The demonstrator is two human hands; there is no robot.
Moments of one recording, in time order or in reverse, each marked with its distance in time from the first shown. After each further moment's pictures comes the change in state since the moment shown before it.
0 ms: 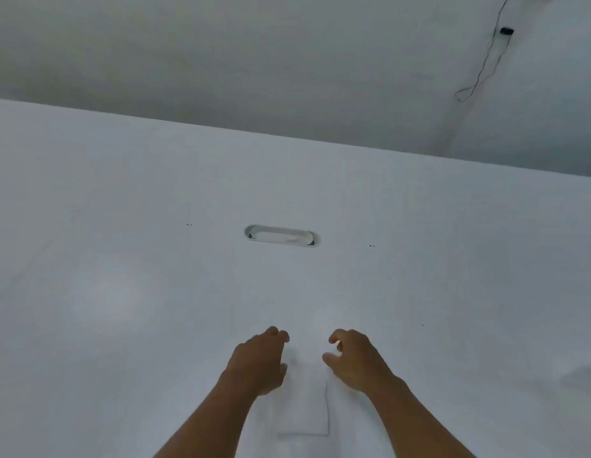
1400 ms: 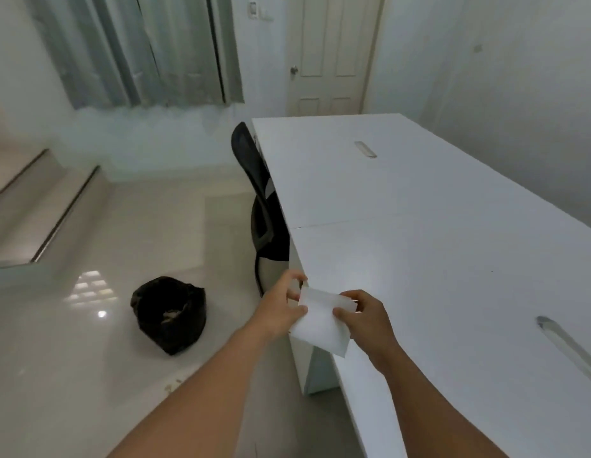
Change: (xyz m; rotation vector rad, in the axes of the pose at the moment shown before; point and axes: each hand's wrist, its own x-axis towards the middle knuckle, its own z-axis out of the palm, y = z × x) left_hand -0.345 -0.010 0.049 -1.076 1.097 -0.864; right_hand -0.172 -0.184 0.111 0.254 -0.678 -0.841
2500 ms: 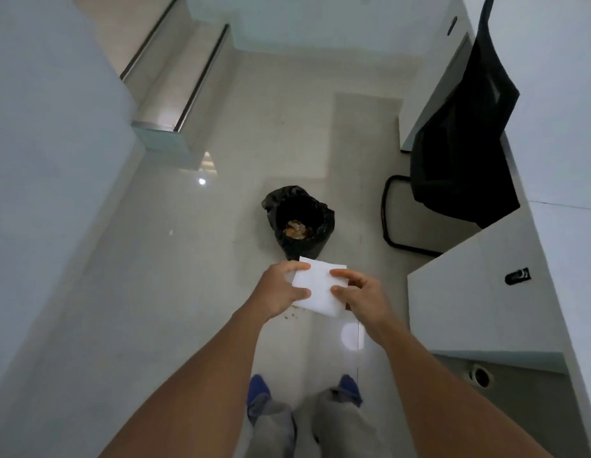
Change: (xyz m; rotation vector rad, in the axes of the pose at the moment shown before) left_hand -0.071 -0.315 -0.366 -0.220 0.269 -0.391; right_hand 0.017 -0.049 0.486 -0.001 -0.463 0.230
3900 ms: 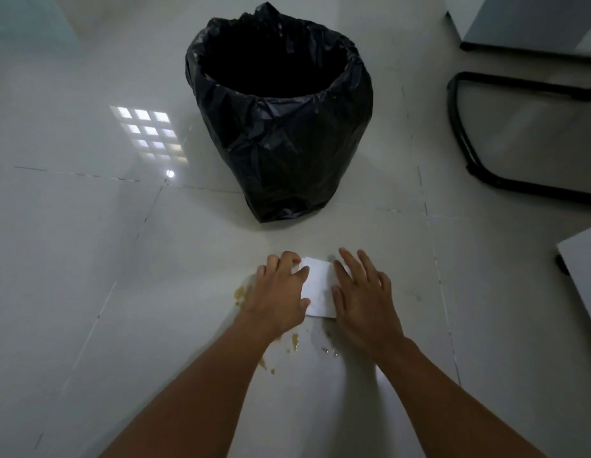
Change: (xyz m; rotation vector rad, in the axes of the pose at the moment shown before) left_hand 0.524 -0.561 0.229 1.051 0.139 0.361; right_hand 0.563 0.586 0.056 -1.198 0.121 -0.565
